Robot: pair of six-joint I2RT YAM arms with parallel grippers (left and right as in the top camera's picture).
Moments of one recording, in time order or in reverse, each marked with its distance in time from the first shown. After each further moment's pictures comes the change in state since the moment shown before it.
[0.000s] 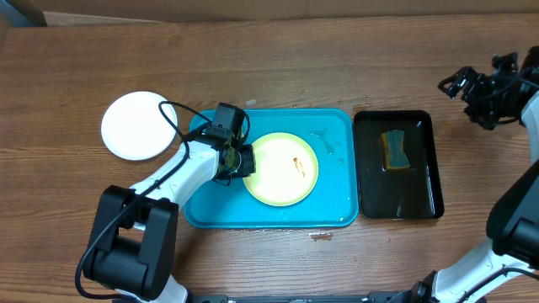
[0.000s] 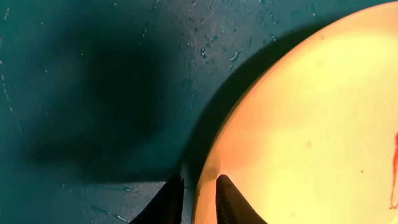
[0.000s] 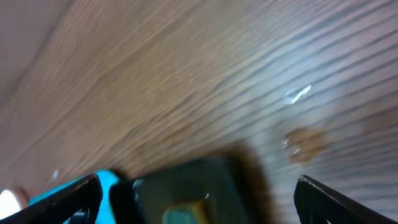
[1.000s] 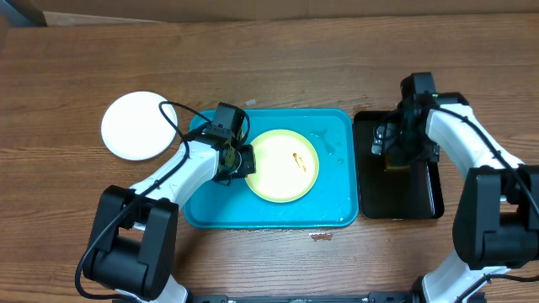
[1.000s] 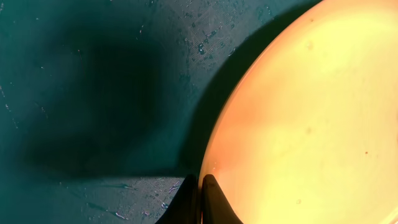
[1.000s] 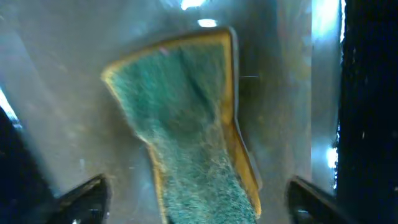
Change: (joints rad) left arm 0.000 0.000 0.002 -0.007 0.007 0.000; right arm 0.449 -0.076 -0.301 -0.092 0.558 0.053
